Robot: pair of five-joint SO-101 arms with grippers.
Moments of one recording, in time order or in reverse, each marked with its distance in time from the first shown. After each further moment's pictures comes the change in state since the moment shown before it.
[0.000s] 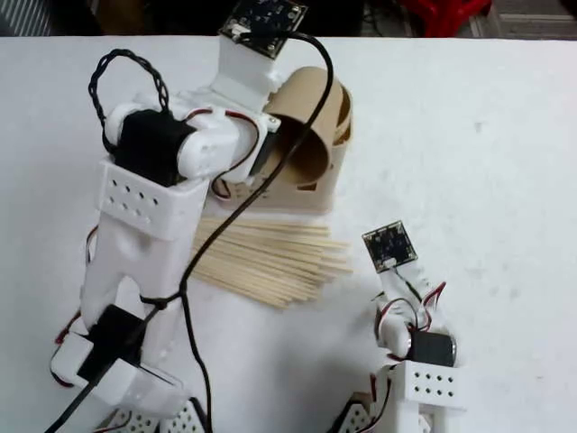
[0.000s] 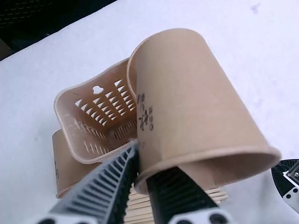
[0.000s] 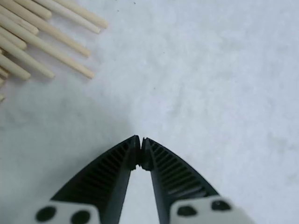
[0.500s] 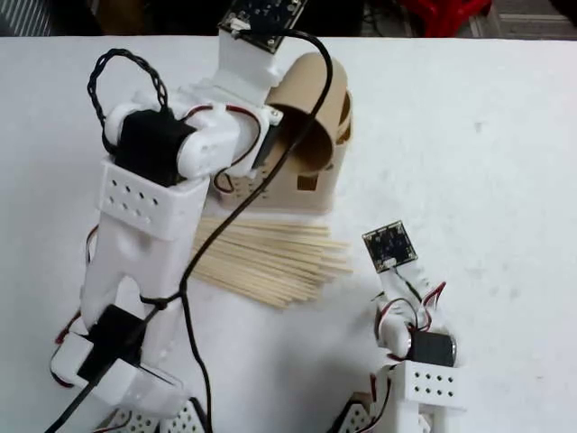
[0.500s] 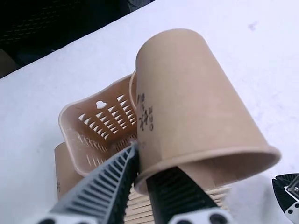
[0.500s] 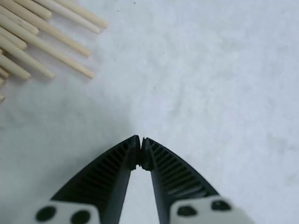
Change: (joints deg) left arm 0.0 0.0 0.1 -3.4 0.0; right arm 0.0 0.0 0.0 0.0 0.0
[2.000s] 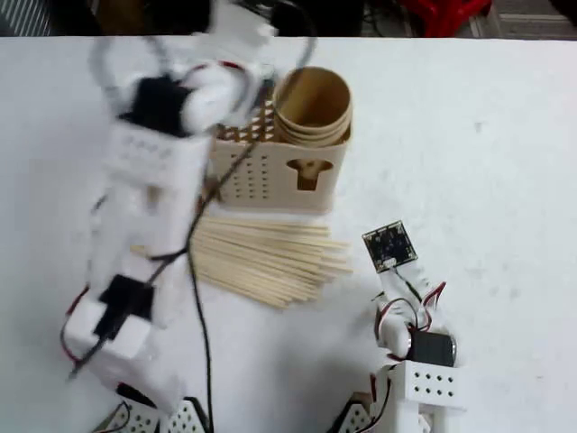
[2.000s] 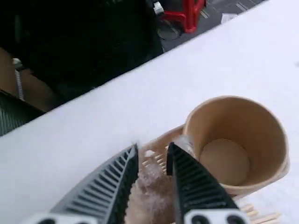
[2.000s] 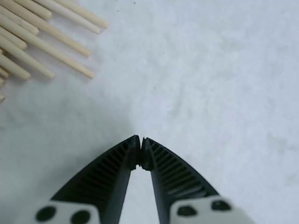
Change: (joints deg) left arm -7.7 10.8 -7.3 -12.1 -6.2; right arm 0.0 0.0 0.0 0.0 0.0
